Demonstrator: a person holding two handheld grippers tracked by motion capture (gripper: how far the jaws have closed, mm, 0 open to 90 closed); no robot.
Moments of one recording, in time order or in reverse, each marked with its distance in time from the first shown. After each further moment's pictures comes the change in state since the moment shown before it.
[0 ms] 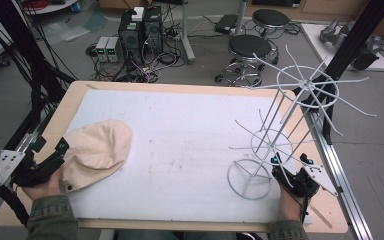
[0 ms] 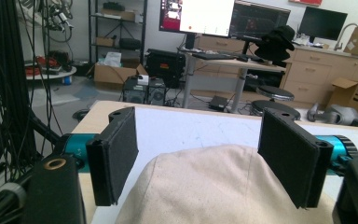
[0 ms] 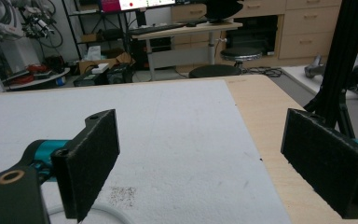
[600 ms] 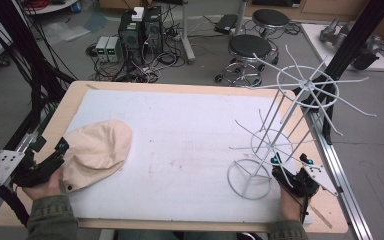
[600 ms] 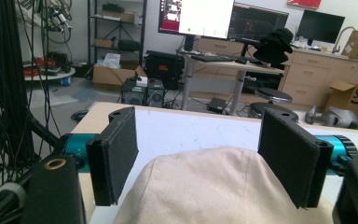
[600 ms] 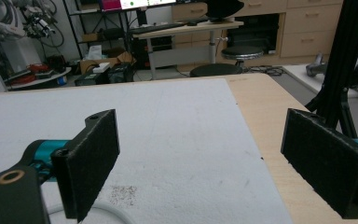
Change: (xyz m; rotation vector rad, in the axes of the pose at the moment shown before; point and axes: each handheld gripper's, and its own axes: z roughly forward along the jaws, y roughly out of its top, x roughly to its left) left arm -0.001 0.001 -0.001 -0.010 -0.006 -0.007; right arm 0.000 0.000 0.000 0.001 0.003 0.005
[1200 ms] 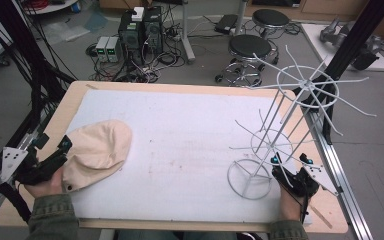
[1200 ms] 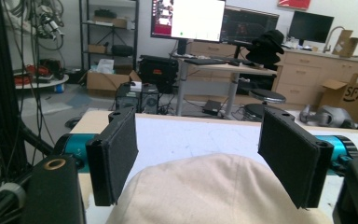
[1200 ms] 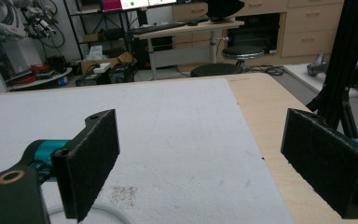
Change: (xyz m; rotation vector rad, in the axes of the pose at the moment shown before) left arm -0.010 0.007 0.004 -0.013 -0.038 0.028; right arm 0.000 0.000 0.001 0.003 0.003 0.003
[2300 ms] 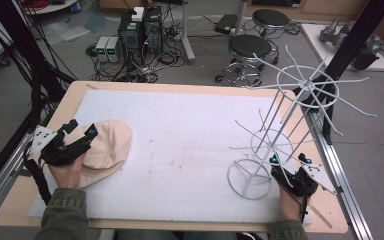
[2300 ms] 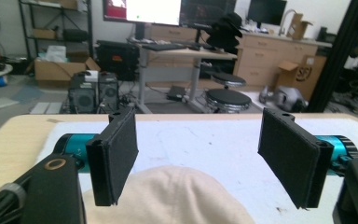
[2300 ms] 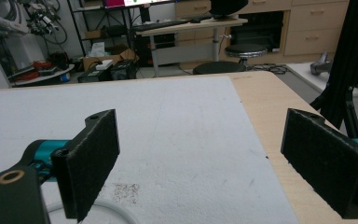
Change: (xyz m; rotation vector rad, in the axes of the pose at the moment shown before) left arm -0.037 0.010 0.050 0.078 -0.165 -0.002; right arm 0.001 -0.001 0.002 0.010 0.013 -0.011
